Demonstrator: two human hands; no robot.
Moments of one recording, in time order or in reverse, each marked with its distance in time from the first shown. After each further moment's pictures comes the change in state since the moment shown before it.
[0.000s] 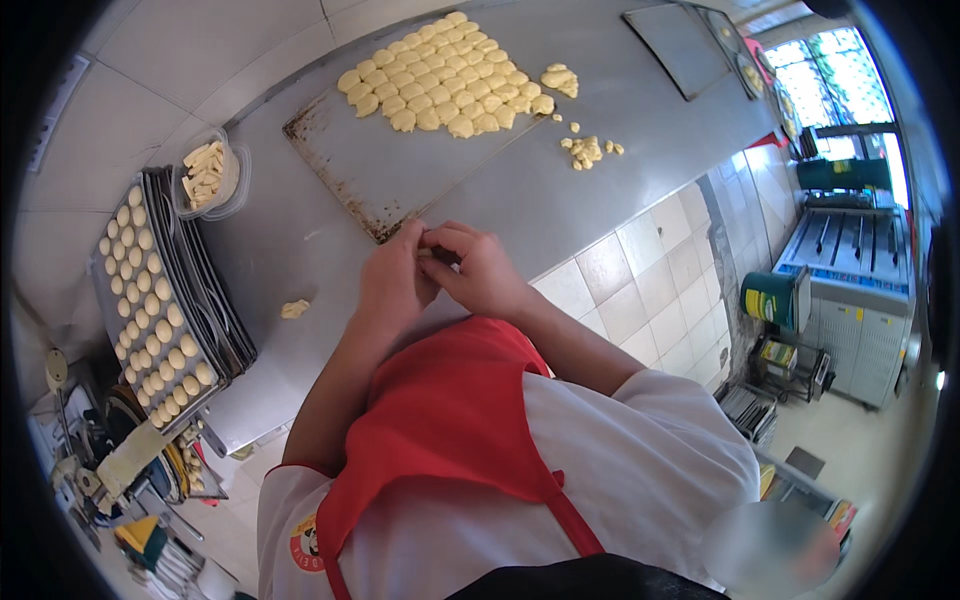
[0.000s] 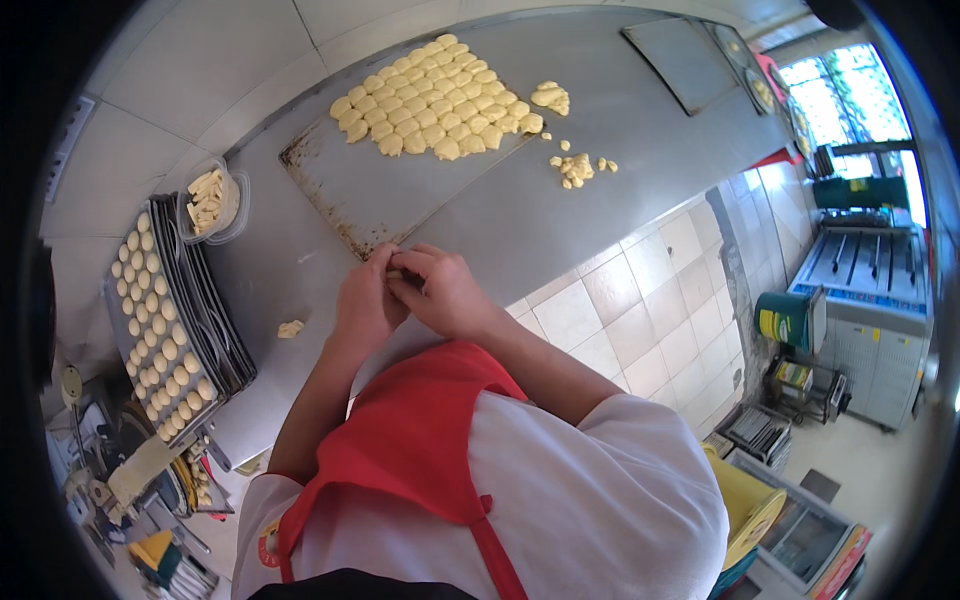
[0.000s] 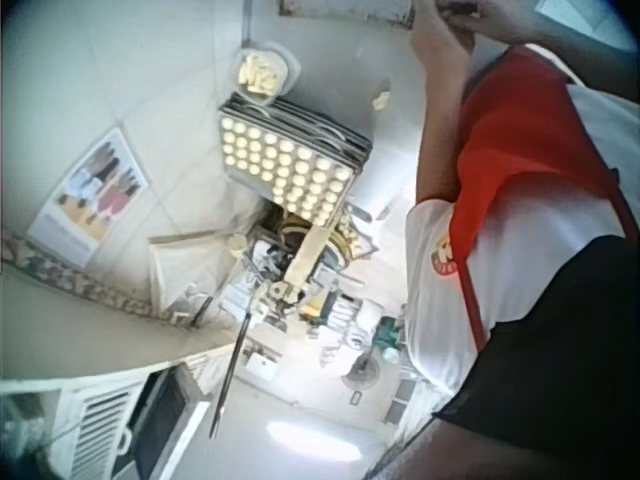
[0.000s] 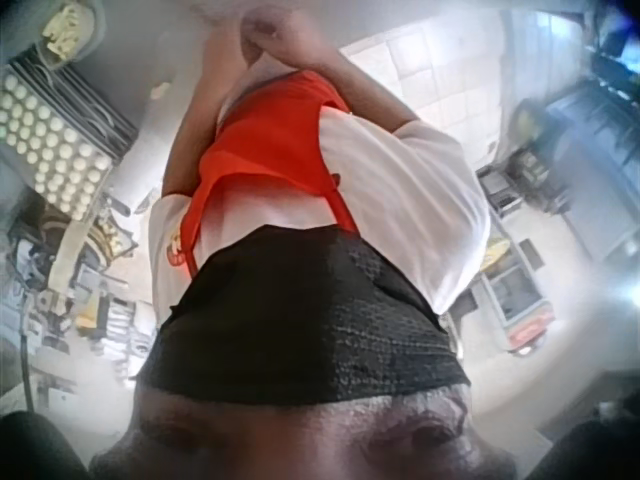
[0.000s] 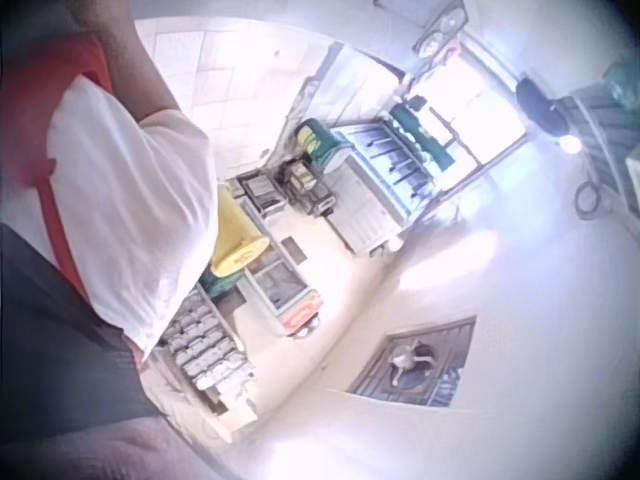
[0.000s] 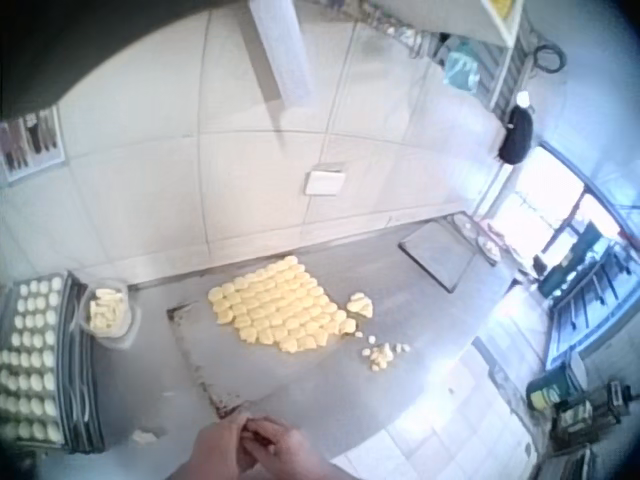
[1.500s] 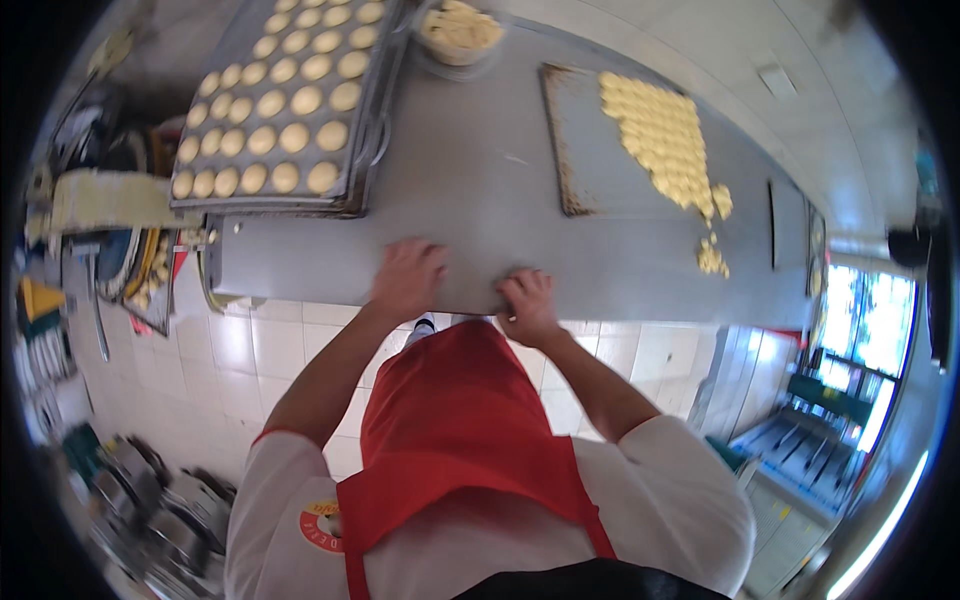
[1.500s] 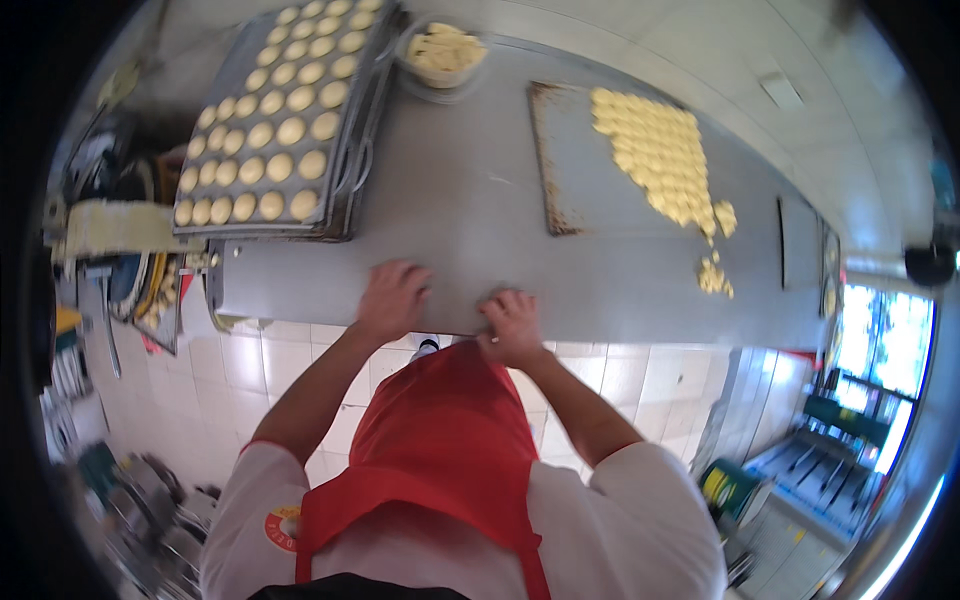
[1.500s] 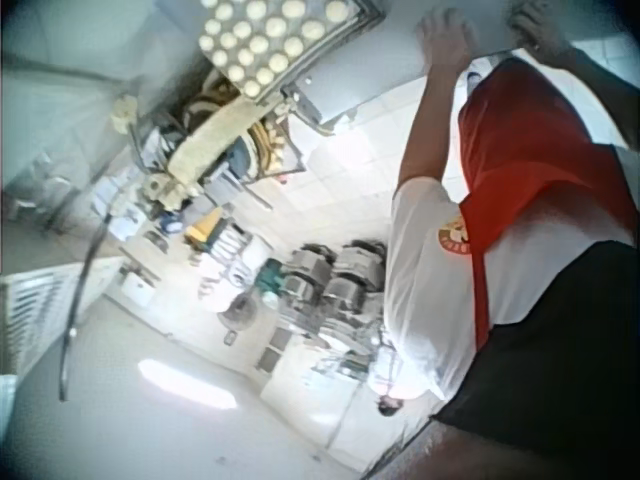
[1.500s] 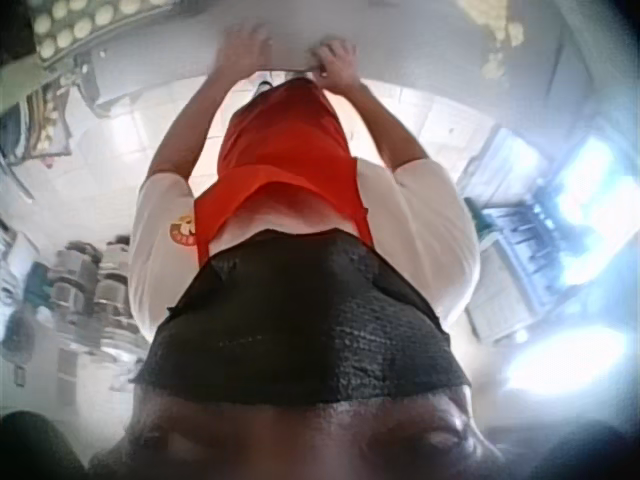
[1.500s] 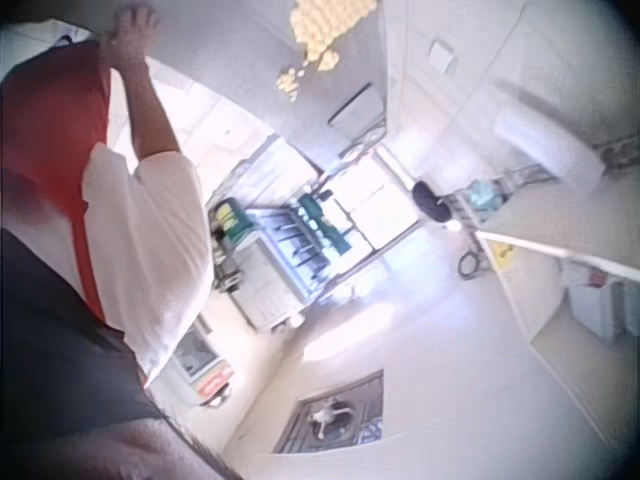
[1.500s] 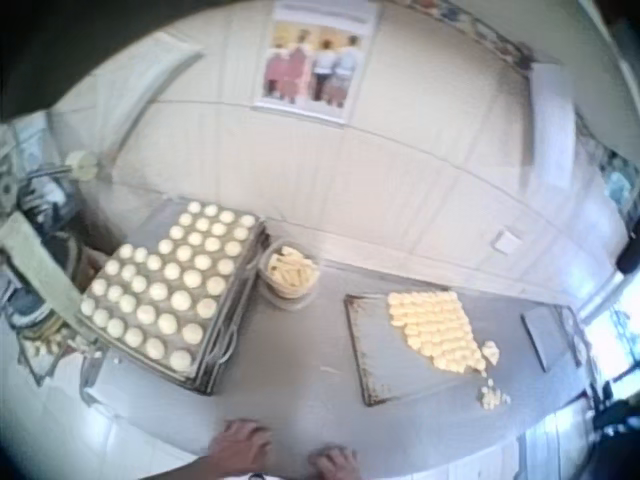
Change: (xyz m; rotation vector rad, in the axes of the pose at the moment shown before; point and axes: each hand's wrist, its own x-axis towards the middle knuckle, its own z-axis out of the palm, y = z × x) left_hand -0.189 -0.282 0.050 0.297 0.508 0.066; right_hand -0.065 0.124 0.190 -0.733 -0.332 -0.488
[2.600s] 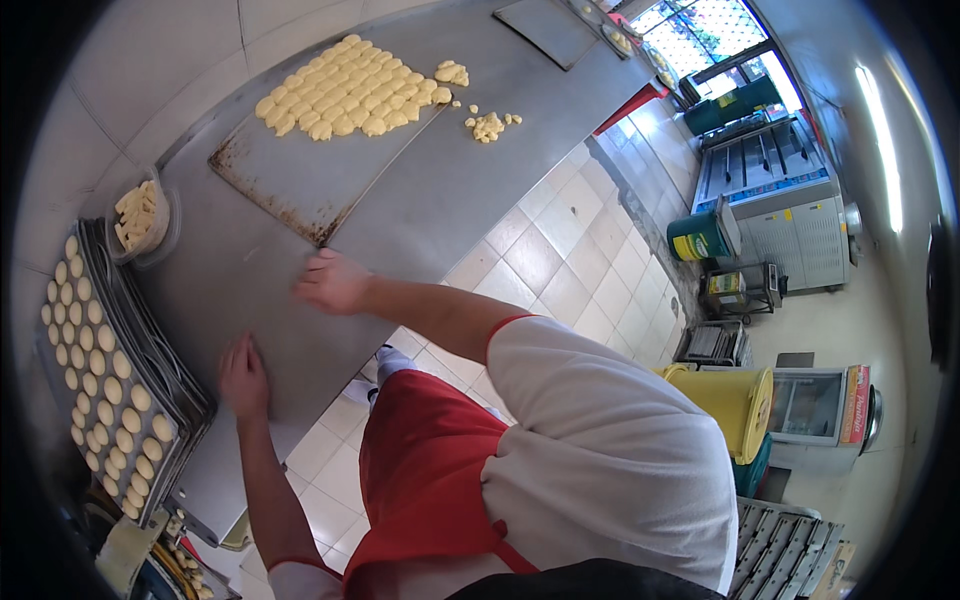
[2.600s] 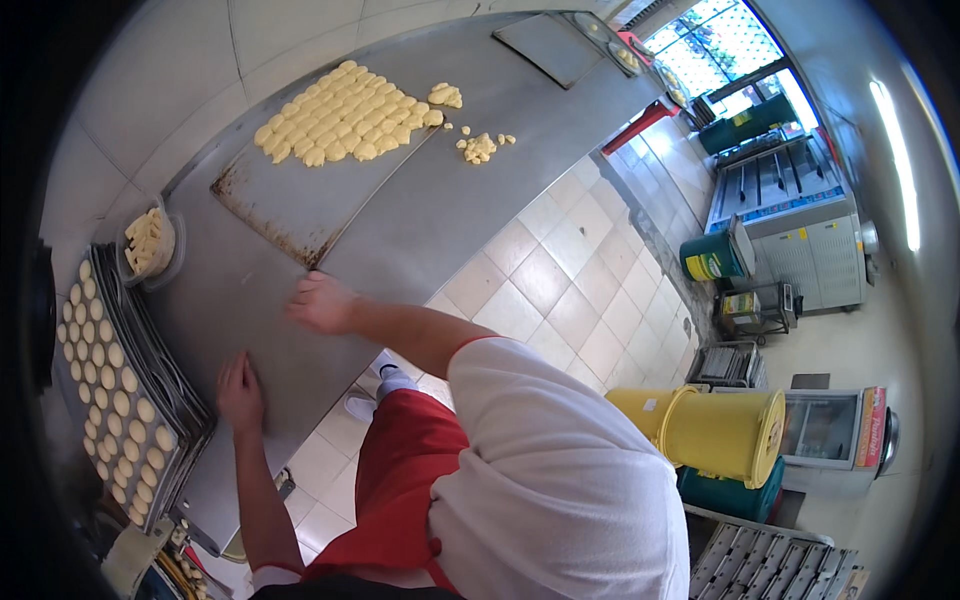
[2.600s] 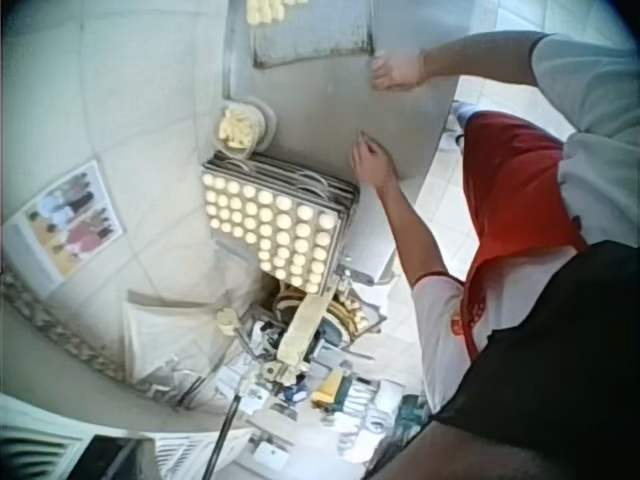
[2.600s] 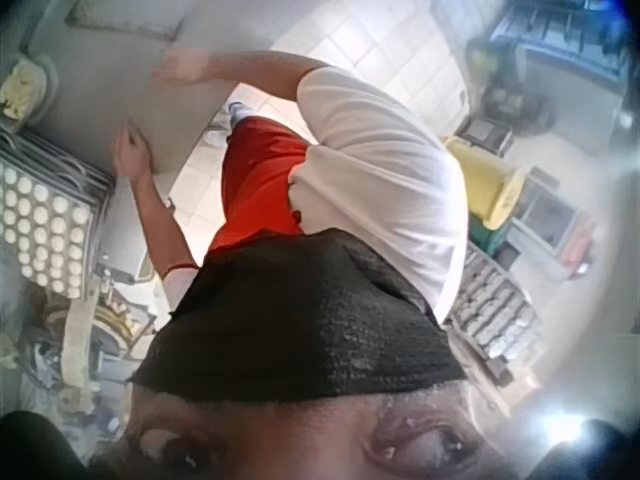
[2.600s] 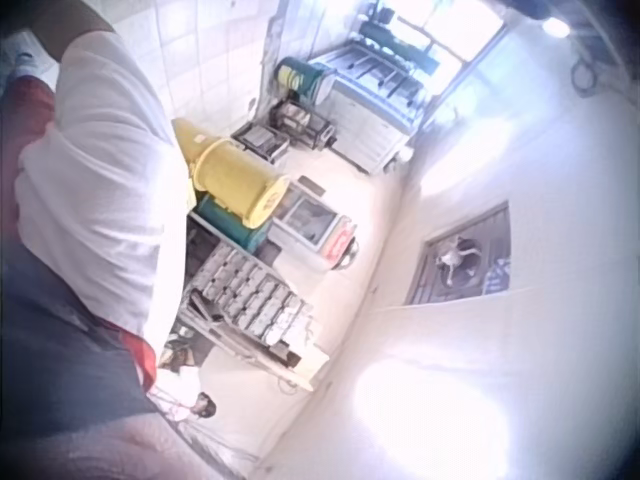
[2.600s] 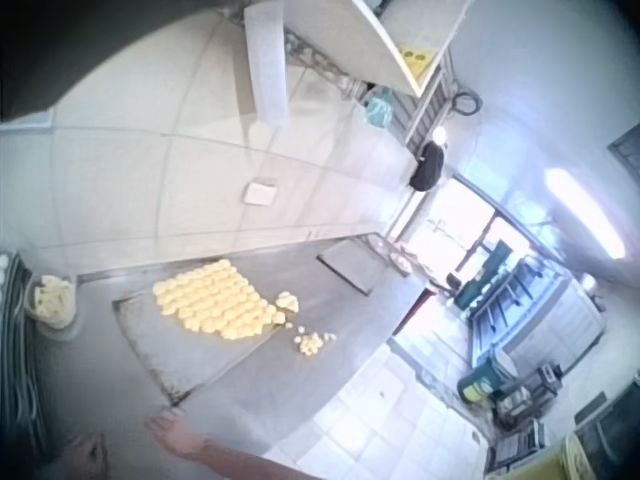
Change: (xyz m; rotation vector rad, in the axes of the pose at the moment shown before) left_hand 0.085 -0.040 0.009 -0.043 -0.003 0.139; right_hand 0.058 0.065 -0.005 -0.161 0.168 -0.075
